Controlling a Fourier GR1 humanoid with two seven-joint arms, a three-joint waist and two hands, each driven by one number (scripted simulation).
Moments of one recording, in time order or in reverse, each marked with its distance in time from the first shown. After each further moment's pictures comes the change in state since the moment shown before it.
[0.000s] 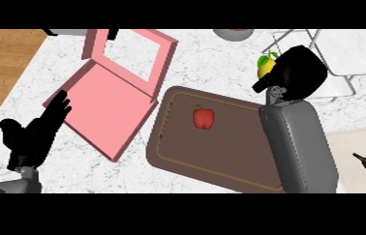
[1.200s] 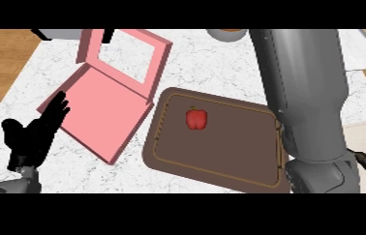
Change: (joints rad) left arm -0.005 0.001 0.011 0.034 -0.015 0.008 -0.017; right arm -0.706 -0.003 -0.285 0.372 0.426 -0.068 0.083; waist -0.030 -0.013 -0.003
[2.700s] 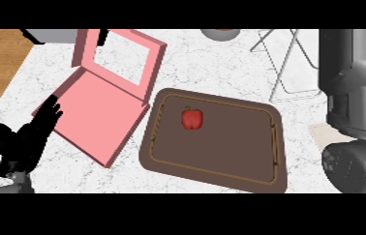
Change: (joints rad) left arm 0.032 0.004 0.035 -0.024 0.014 -0.004 0.012; right arm -0.026 -0.175 -0.372 0.215 0.168 -0.028 -0.082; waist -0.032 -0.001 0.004
